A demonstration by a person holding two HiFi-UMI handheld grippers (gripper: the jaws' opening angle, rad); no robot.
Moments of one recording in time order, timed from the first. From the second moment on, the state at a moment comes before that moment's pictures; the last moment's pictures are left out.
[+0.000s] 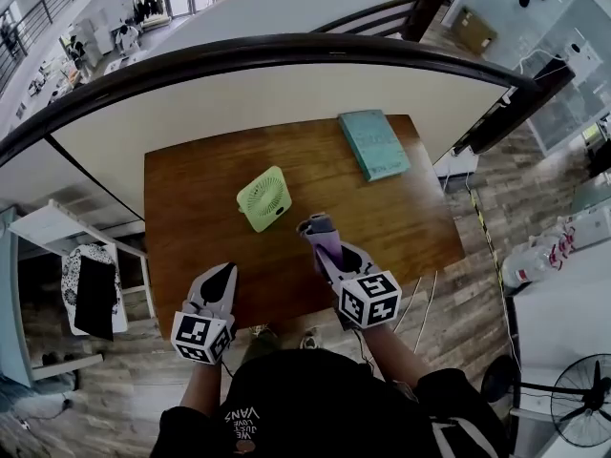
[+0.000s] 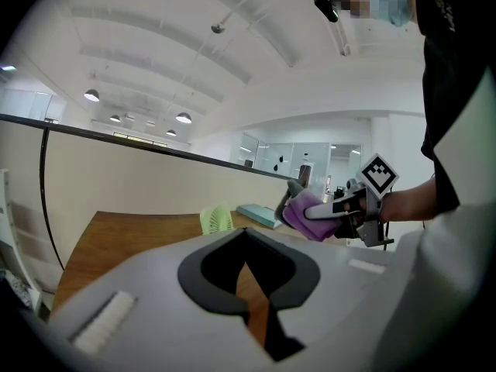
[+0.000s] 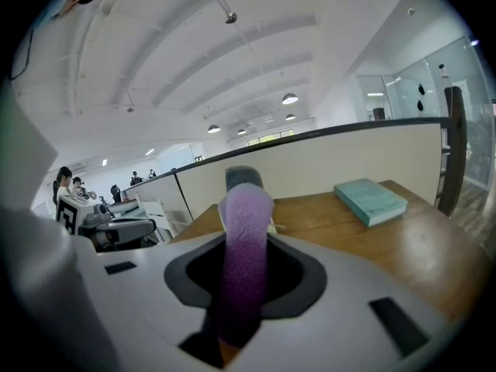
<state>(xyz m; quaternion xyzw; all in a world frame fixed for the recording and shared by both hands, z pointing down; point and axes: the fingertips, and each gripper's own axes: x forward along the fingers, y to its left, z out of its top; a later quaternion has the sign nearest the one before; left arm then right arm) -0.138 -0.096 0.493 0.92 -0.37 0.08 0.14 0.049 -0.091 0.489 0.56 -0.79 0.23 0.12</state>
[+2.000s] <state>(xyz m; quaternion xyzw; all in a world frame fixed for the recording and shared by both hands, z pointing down) -0.059 0.046 0.486 0.90 -0.40 0.08 0.12 0.109 0.048 0.492 0.52 -0.82 0.20 0.13</state>
